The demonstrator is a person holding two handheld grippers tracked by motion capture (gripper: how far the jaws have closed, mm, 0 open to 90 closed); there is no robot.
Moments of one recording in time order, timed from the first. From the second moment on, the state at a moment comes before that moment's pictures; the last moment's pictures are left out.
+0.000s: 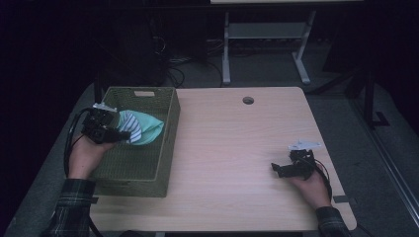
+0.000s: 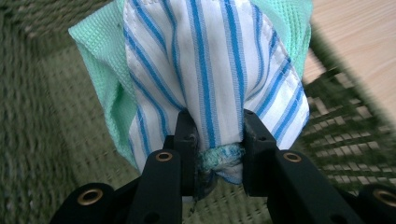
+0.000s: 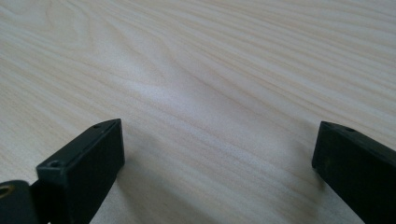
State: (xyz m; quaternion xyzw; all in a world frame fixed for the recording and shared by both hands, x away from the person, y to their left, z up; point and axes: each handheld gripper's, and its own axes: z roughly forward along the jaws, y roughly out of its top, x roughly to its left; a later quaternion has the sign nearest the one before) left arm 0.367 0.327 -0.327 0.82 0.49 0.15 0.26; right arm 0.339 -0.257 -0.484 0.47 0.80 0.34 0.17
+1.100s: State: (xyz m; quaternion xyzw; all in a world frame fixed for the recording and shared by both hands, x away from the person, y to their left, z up) left arm 0.384 0.328 -0.408 0.83 0.51 0.09 0.21; right arm 0.339 -0.257 -0.484 0.47 0.80 0.34 0.17
